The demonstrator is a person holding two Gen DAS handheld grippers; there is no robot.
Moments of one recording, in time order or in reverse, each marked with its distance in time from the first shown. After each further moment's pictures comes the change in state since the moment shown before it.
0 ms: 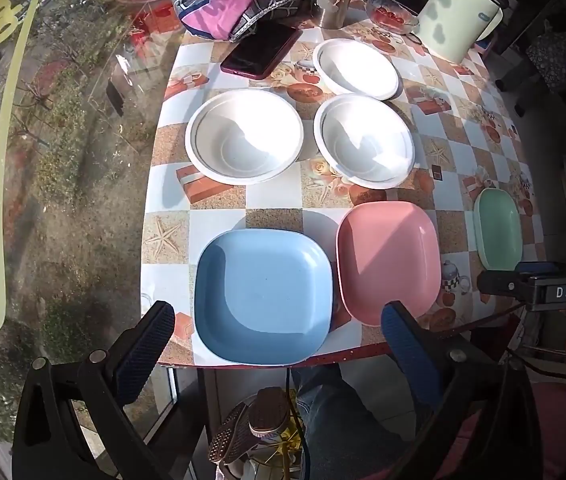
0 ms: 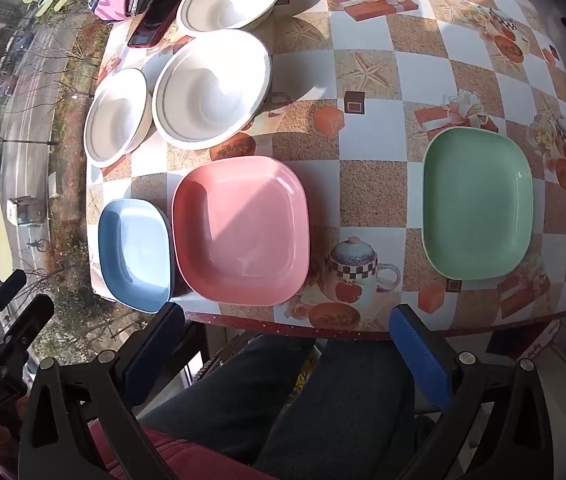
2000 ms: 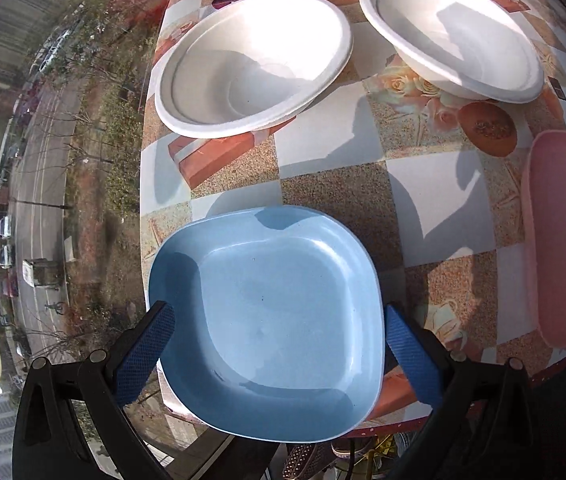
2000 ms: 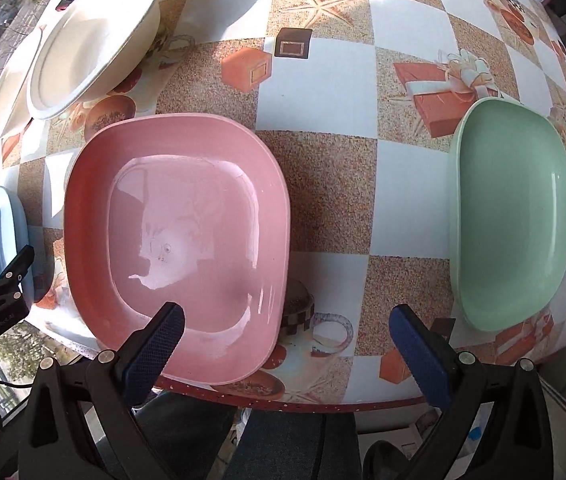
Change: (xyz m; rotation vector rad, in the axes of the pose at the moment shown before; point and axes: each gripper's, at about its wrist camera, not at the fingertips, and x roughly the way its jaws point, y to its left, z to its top) left arm 0.123 -0.023 0.032 0.128 0.031 0.349; right arm 0.099 -0.040 0.013 -0.037 -0.143 -0.194
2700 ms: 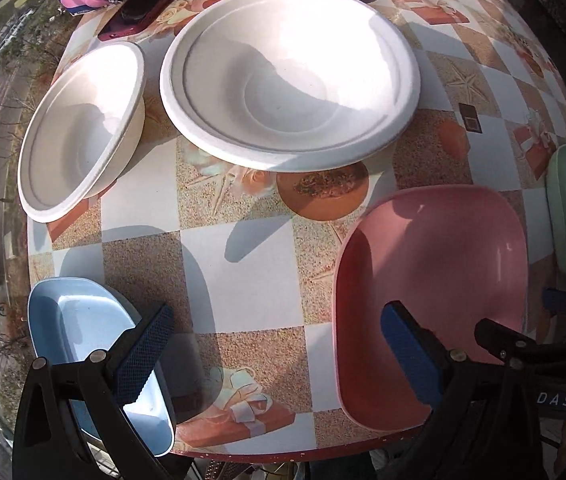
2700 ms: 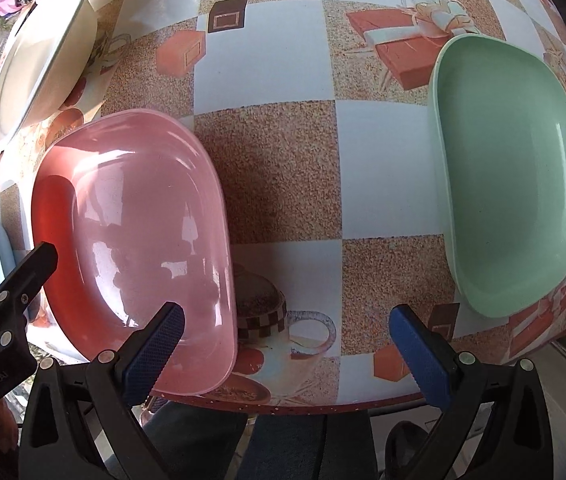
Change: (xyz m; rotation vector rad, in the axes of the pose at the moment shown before) left arm 0.004 -0.085 0.043 -0.020 0.058 -0.256; right arm 0.027 -0.070 0.004 0.121 0.145 -0.012
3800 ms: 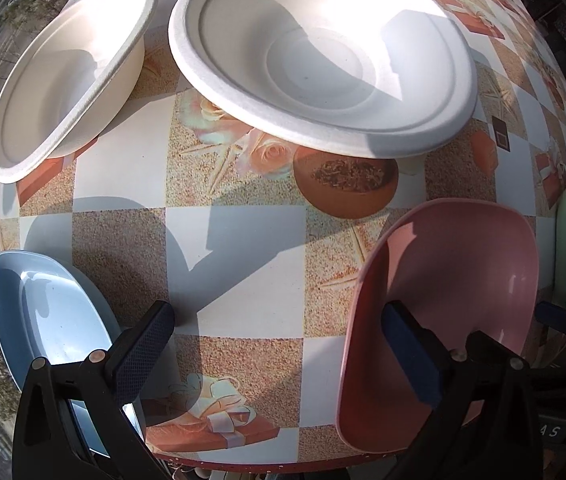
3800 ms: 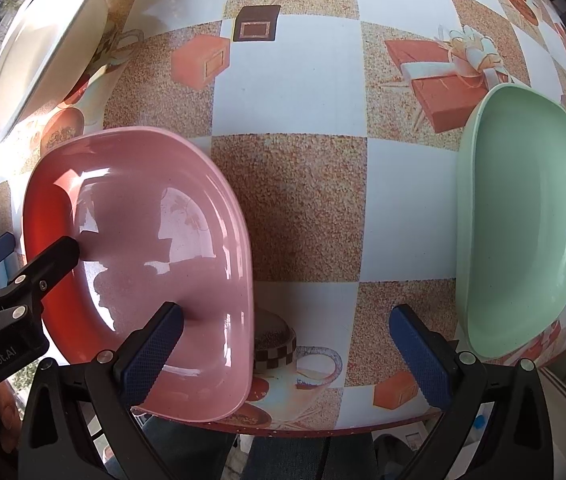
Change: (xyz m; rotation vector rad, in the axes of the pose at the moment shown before) left arm 0.027 0.025 -0.004 -0.107 0.078 -0.074; right arm -0.013 0.006 0.013 -0.084 -0.025 -0.030
